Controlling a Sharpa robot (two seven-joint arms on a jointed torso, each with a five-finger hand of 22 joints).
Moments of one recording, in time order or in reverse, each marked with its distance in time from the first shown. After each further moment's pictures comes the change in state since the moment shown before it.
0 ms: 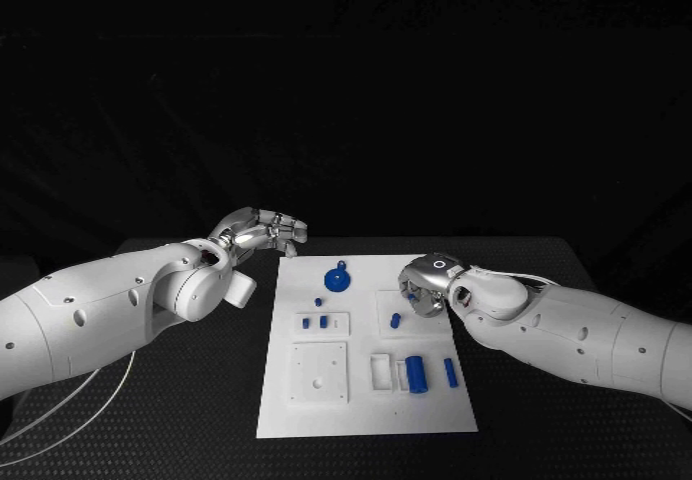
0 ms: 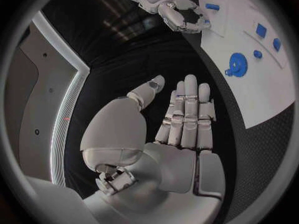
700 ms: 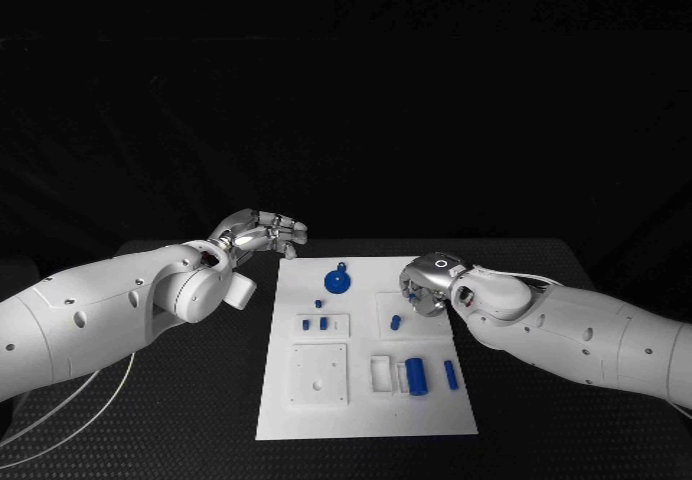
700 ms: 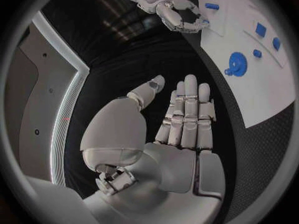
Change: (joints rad) left arm 0.000 0.001 0.000 -0.003 0.000 0.000 -0.001; left_hand 0.000 0.000 0.000 0.000 0.000 -0.007 0.000 0.000 -0.001 -0.004 0.003 0.000 -0.001 0.000 0.000 -0.004 0.005 0.000 0.000 0.000 -0.004 0.002; right arm 0.011 -0.016 0.002 0.021 0.000 -0.008 0.000; right_hand 0.000 0.000 0.005 -0.005 0.000 0.008 -0.001 -0.001 0.004 0.004 -0.004 -0.004 0.005 0.003 -0.003 0.000 0.005 0.000 0.003 -0.003 0.000 0.000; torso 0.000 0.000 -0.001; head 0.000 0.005
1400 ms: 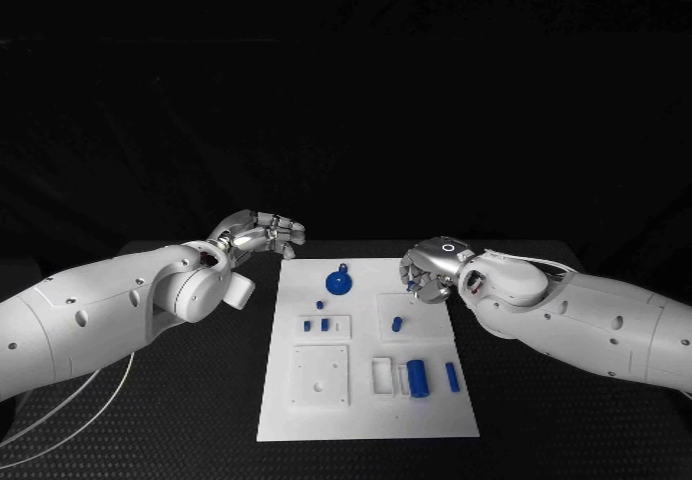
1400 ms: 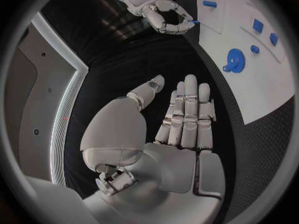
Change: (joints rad) left arm 0.000 -0.001 0.000 -0.016 0.005 0.001 -0.003; left_hand 0.000 0.000 -0.003 0.003 0.000 -0.004 0.003 0.000 -0.001 -0.007 0.000 0.000 -0.002 0.004 0.004 -0.008 0.005 0.000 0.000 0.000 -0.004 0.002; right arm 0.046 -0.067 0.037 0.128 0.053 0.014 0.010; right_hand -0.004 0.004 0.000 0.000 0.000 0.000 0.000 0.000 -0.002 -0.001 0.001 -0.002 0.002 0.000 0.000 0.000 0.002 0.000 0.000 0.000 0.000 0.000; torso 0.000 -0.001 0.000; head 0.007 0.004
